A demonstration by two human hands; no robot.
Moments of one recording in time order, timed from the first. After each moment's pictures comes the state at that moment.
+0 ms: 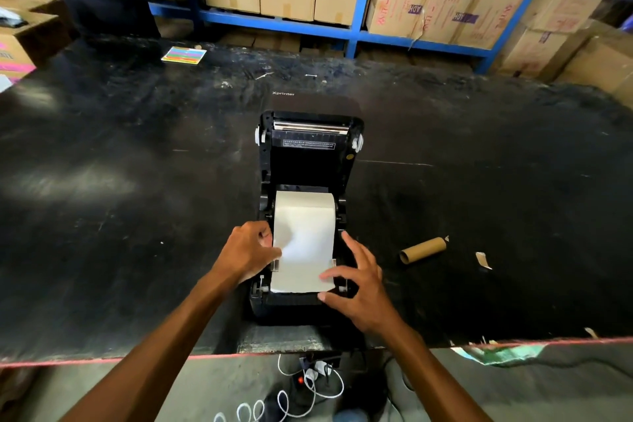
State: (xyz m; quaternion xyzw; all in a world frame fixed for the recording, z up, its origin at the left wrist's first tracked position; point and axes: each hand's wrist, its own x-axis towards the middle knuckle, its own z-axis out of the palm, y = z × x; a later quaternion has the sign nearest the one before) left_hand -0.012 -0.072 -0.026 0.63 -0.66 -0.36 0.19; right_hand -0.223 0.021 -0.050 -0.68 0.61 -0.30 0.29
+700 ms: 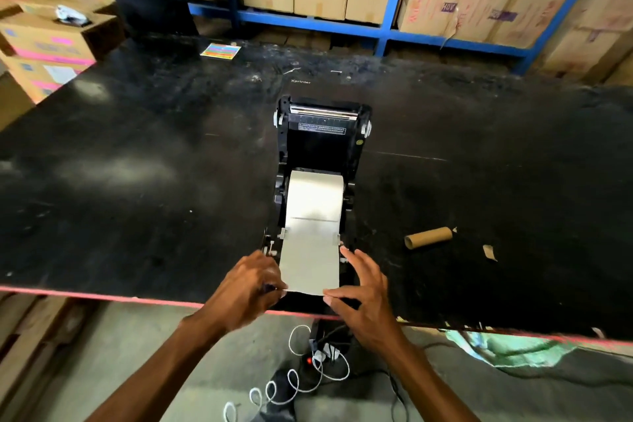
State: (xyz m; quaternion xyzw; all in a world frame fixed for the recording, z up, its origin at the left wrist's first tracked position) left_hand 0.015 0.042 -0.050 0.45 -0.85 -0.16 0.22; right_hand -0.226 0.077 -0.067 -0.72 0.58 -0.30 0.23
